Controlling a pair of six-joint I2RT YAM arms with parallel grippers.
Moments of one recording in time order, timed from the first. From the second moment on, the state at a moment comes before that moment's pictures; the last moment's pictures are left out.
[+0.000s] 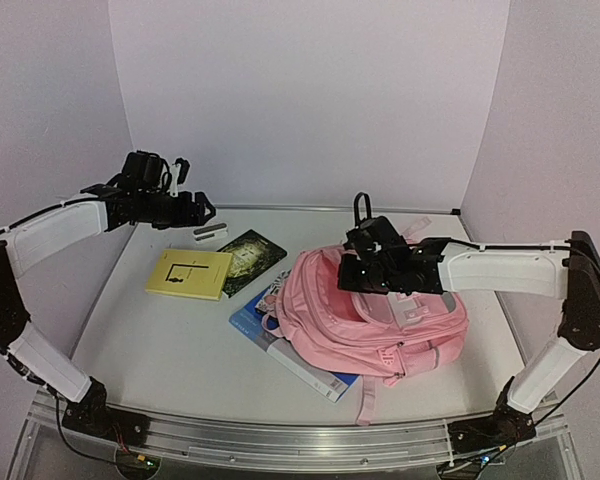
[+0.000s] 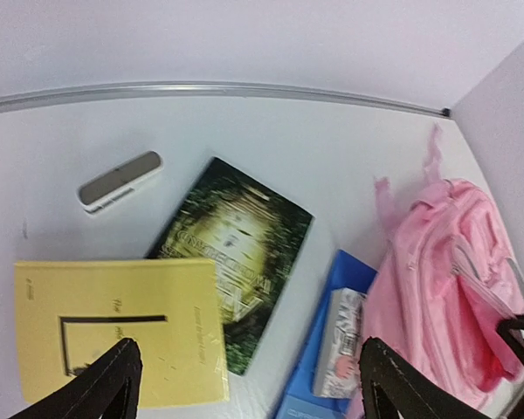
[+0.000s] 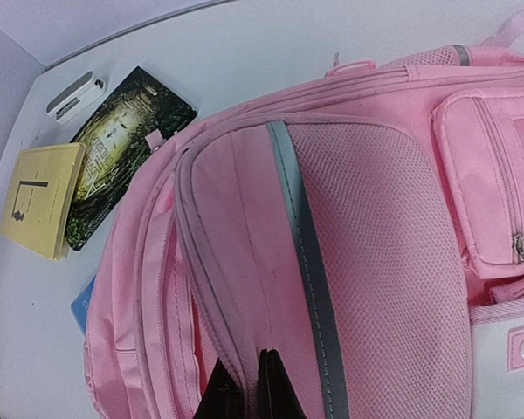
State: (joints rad) left arm -0.40 1.46 1.22 -0.36 0.16 -0.33; right arm 0.88 1.63 1.14 -0.30 0.33 0.75
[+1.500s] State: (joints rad) left arm -0.21 2.42 2.03 -0.61 0.09 0.48; right arm 0.87 1.61 1.07 -0.19 0.21 0.81
